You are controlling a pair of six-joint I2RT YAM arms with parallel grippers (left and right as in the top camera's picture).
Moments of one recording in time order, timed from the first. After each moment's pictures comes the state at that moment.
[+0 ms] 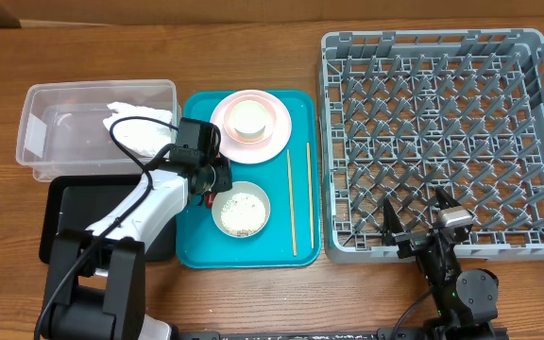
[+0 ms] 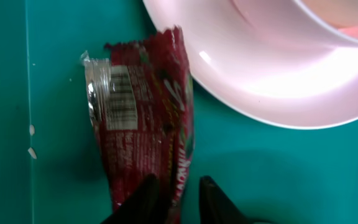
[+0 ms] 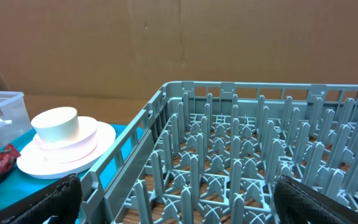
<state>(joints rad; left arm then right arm) -0.21 1.67 0.90 -0.39 0.08 -0.31 0.18 0.01 0.02 -0.04 -0.05 0.05</state>
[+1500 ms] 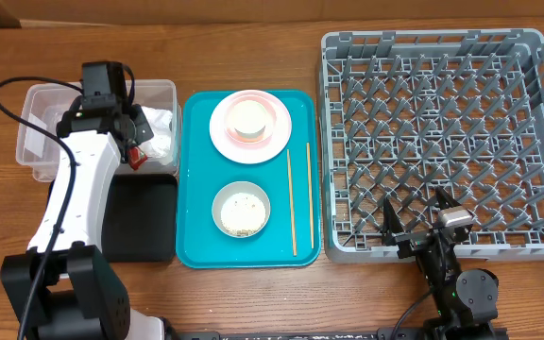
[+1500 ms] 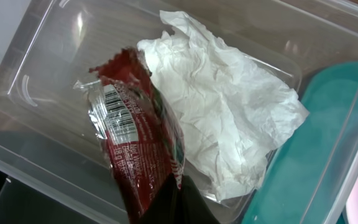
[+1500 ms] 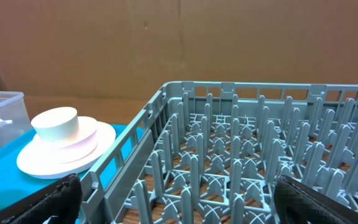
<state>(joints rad) 0.10 1.67 1.31 -0.73 -0.21 -0.31 0.18 0.01 0.02 -0.03 -0.05 0.05</state>
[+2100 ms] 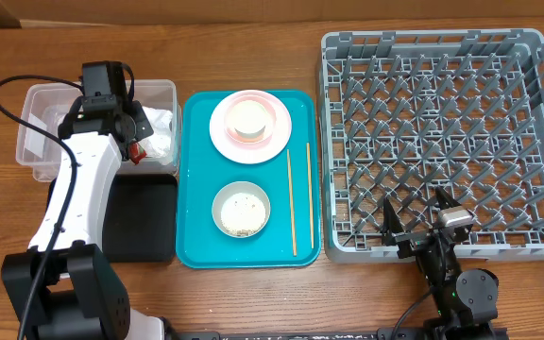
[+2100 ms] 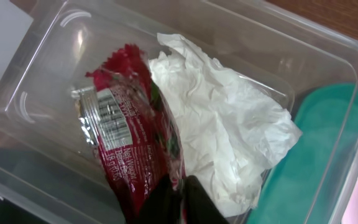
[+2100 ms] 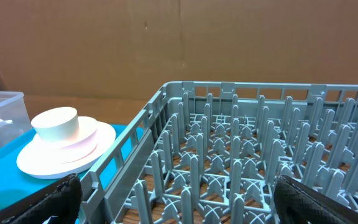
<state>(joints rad) 0.10 1.67 1.30 -0.66 -0.22 -0.31 0.18 0.01 0.02 -0.03 -0.05 0.05</state>
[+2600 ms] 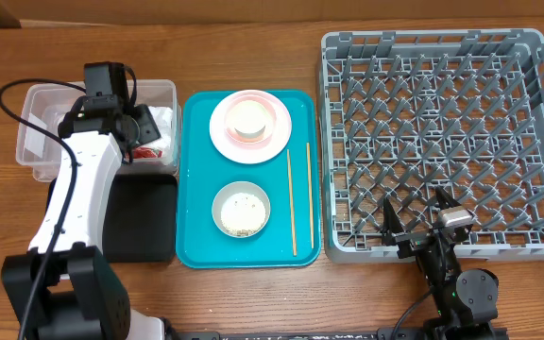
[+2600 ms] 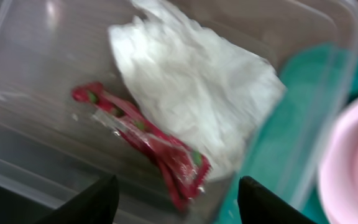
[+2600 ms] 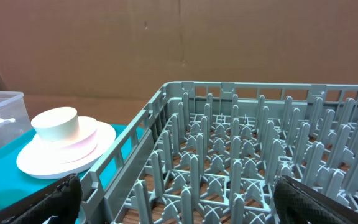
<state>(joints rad) 0.09 1.66 1.31 -0.75 -0.14 -0.31 0.18 0.01 0.02 -0.03 -0.05 0.05</state>
